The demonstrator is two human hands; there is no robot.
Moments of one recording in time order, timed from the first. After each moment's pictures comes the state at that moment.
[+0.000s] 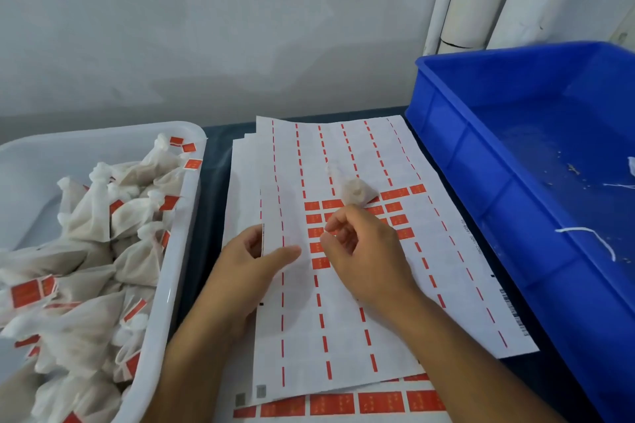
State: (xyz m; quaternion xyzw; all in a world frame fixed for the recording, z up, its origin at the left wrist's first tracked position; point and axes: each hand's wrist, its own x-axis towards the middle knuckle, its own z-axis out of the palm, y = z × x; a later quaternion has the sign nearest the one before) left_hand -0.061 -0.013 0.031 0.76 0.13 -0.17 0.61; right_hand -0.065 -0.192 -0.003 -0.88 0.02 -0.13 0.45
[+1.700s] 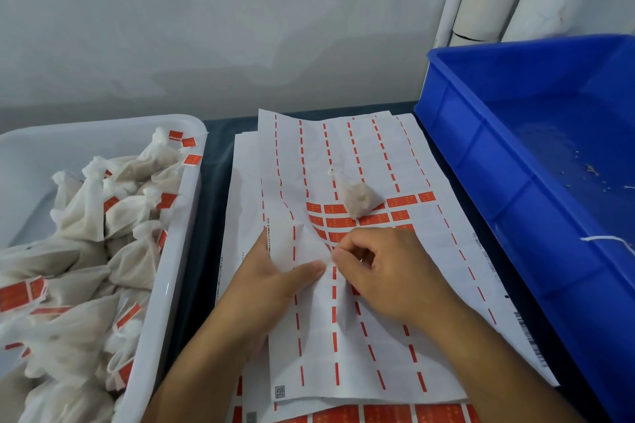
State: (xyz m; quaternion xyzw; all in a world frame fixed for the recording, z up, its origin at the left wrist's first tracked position) left_hand -0.069 -0.026 0.026 0.74 0.10 -0.21 0.63; right_hand -0.076 -0.216 0.025 -0.92 -0.05 0.03 0.39
